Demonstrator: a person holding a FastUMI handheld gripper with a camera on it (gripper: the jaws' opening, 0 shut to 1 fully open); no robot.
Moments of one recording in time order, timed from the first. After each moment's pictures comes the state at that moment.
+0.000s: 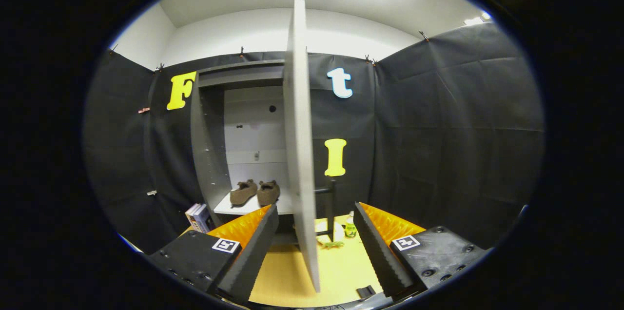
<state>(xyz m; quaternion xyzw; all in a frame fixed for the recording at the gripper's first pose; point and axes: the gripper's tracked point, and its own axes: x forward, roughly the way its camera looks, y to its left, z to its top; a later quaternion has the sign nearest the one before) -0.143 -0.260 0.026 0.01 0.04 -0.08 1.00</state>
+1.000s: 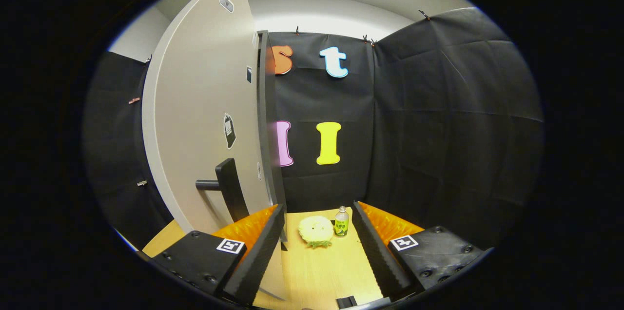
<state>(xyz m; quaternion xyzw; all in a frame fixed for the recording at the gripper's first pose) -0.050 -0.316 -0.025 0.02 0.07 -0.06 1.00</state>
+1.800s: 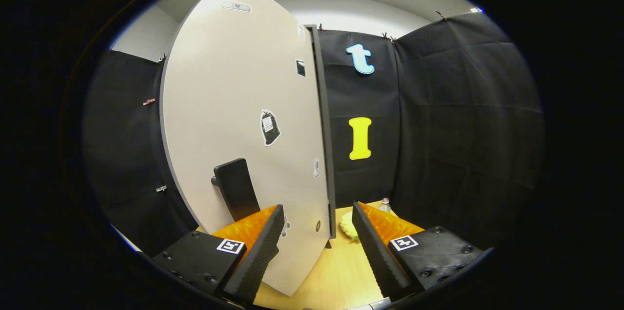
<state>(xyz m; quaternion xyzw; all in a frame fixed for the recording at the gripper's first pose) -0.040 -0.144 -0.039 0.04 0.08 -0.03 1.00</state>
